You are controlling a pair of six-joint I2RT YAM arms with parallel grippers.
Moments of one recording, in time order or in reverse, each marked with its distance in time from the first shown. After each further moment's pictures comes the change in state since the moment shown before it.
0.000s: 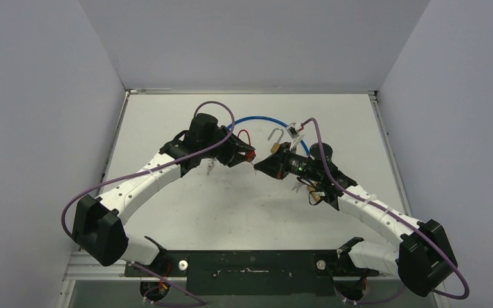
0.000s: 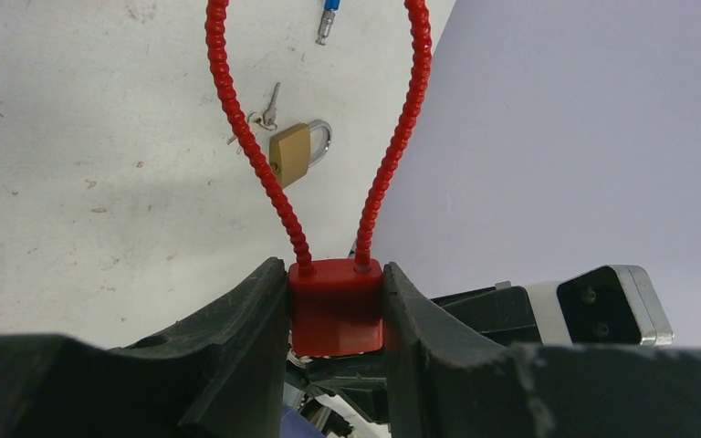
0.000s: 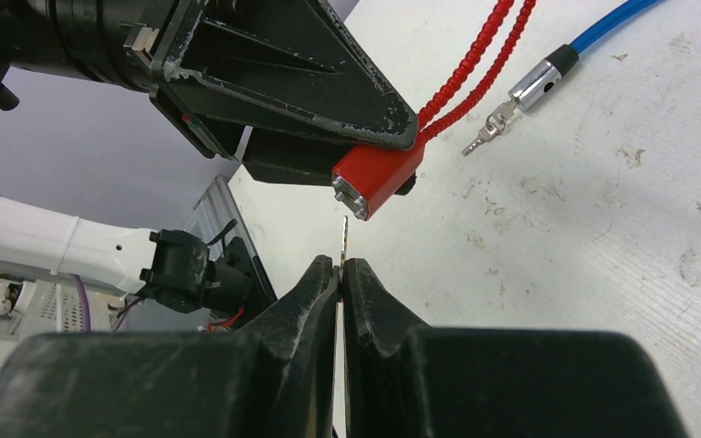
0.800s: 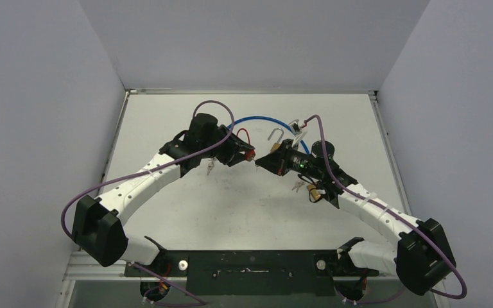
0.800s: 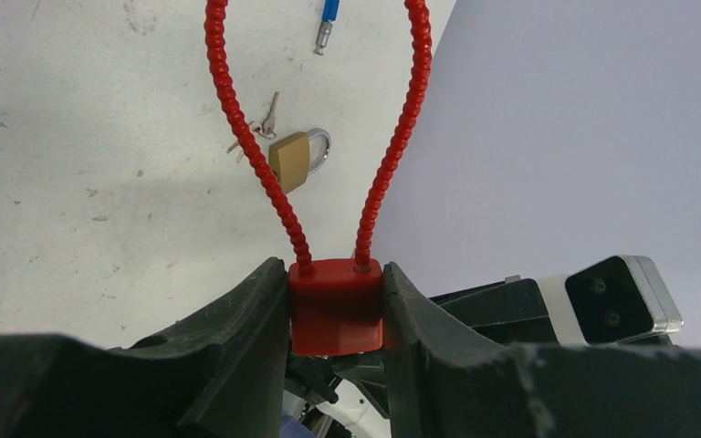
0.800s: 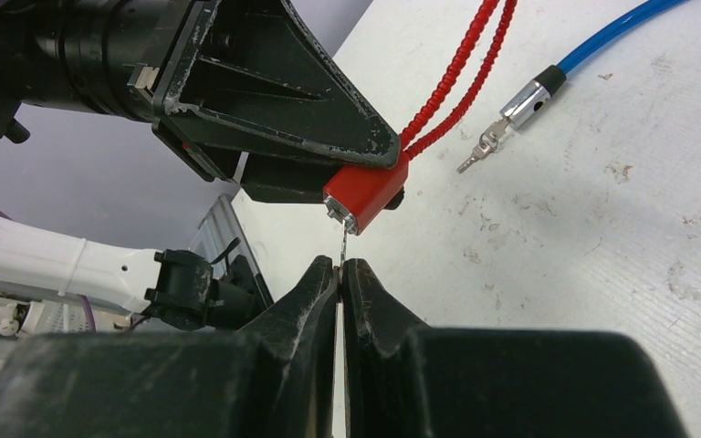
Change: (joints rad) left arm -0.004 -0.005 0.000 0.003 -0.023 0.004; right arm -0.035 0.005 0.005 0.034 0.006 0.028
